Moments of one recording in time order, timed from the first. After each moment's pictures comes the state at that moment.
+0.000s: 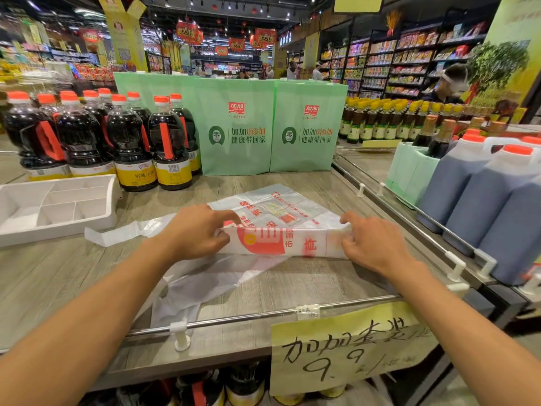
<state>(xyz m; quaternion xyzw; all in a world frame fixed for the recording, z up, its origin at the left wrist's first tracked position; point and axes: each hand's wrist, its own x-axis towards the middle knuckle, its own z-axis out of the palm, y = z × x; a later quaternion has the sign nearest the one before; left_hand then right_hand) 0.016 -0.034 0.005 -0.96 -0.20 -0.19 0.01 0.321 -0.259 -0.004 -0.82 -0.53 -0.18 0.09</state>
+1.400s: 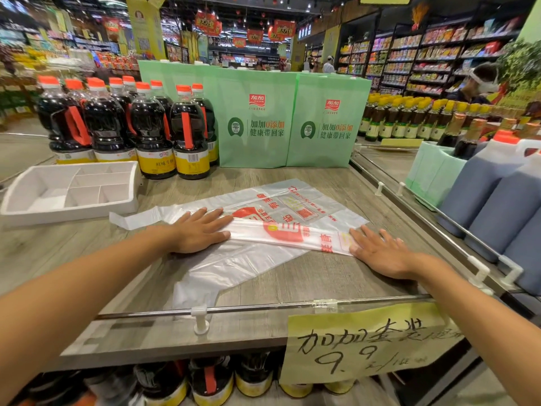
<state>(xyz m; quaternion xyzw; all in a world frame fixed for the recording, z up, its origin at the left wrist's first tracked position) -0.014 0.019 -0.038 -0.93 -0.34 0.10 -0.08 0.351 -0.247 -0.038 -0.84 -0.52 0.15 -0.05</state>
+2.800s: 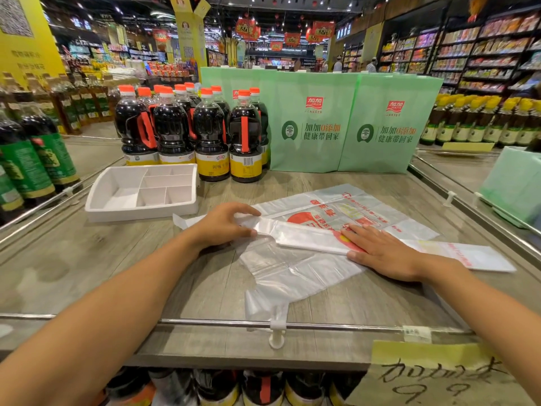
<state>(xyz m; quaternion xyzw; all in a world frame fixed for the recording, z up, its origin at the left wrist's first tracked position) -0.074 0.037 -0.020 -0.88 -0.34 -0.19 -0.27 0.265 -0.156 -0.033 -0.72 -0.68 0.12 -0.04</state>
